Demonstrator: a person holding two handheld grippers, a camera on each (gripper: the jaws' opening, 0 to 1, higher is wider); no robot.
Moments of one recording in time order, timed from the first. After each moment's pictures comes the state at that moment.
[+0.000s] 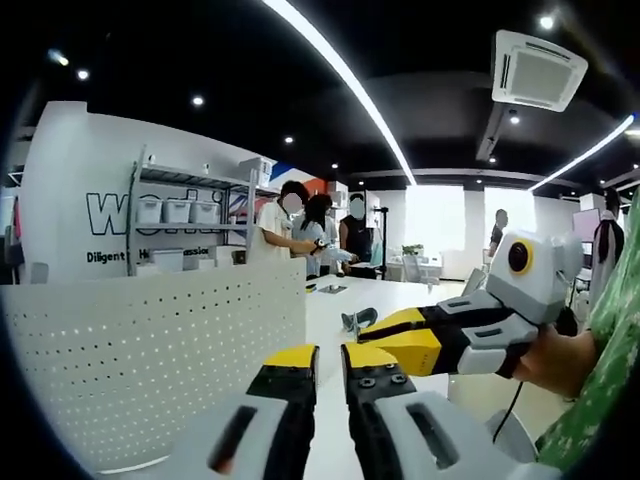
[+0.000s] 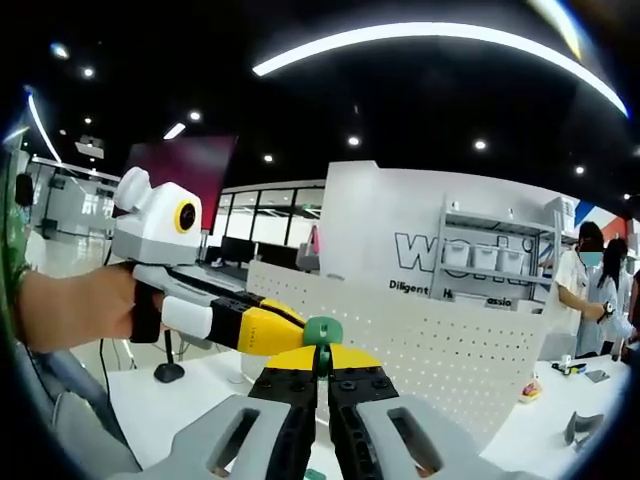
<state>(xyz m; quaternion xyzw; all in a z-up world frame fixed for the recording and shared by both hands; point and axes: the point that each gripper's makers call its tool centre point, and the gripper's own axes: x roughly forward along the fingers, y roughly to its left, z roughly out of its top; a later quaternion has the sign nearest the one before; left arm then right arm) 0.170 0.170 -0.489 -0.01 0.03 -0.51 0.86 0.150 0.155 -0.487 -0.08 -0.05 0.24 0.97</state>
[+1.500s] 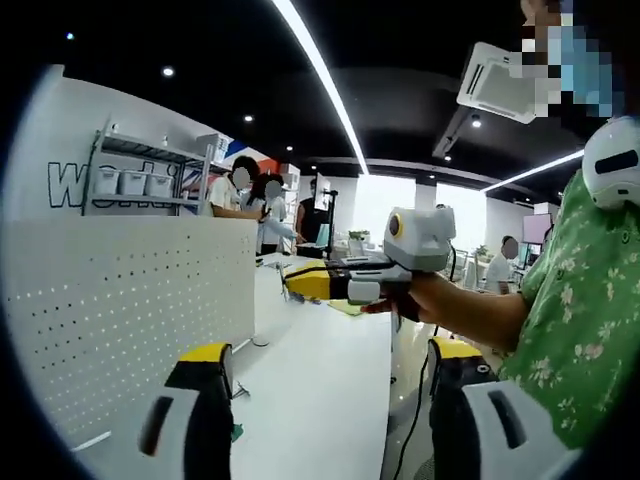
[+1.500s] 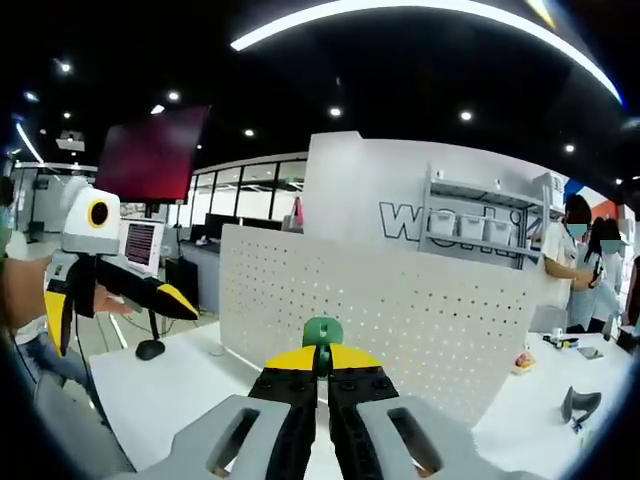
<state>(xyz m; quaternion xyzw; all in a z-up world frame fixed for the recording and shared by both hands) 0.112 0.217 -0.553 -0.02 0.08 -0.61 0.79 0.187 0.118 -0.538 -0.08 0.02 0.21 0.97</state>
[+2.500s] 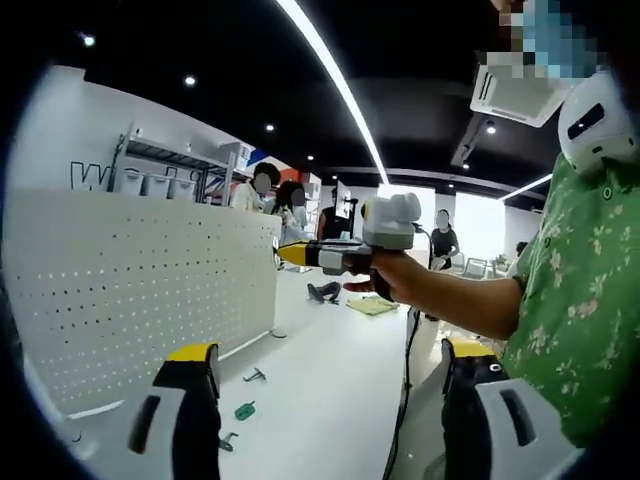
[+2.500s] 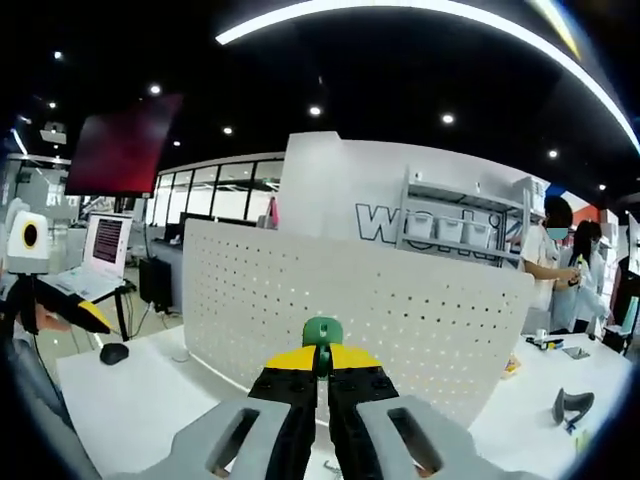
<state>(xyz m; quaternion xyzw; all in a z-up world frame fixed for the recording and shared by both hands) 0.106 0.255 -0.580 -0.05 0.06 -0.56 0.82 0.243 0.105 -0.544 -0.08 0.01 0.15 0.98</state>
